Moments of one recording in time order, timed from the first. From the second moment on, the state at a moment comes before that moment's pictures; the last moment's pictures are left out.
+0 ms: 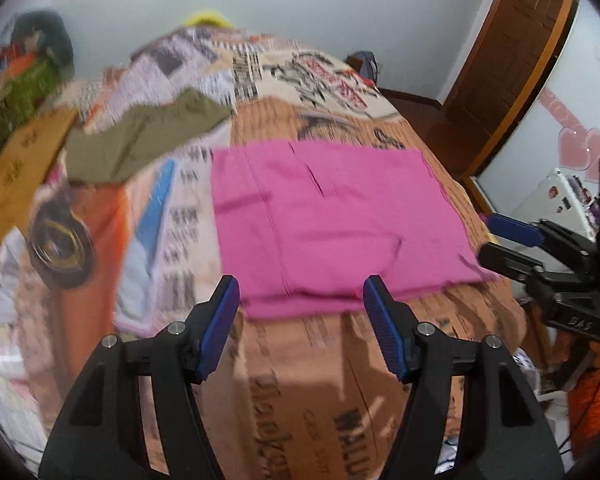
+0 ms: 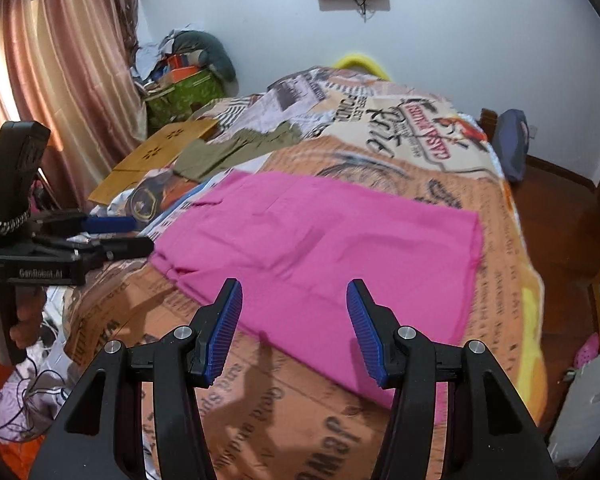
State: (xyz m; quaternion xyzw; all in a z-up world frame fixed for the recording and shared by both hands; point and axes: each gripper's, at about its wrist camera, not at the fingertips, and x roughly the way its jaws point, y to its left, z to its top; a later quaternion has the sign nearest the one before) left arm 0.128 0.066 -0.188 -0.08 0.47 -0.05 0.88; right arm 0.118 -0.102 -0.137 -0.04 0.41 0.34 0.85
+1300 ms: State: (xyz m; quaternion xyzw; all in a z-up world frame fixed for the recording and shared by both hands) left arm 0.190 0.084 -0.228 -0.27 0.50 -0.04 0.82; right arm 0.130 -0.092 -0.183 -0.02 0.46 0.34 0.82
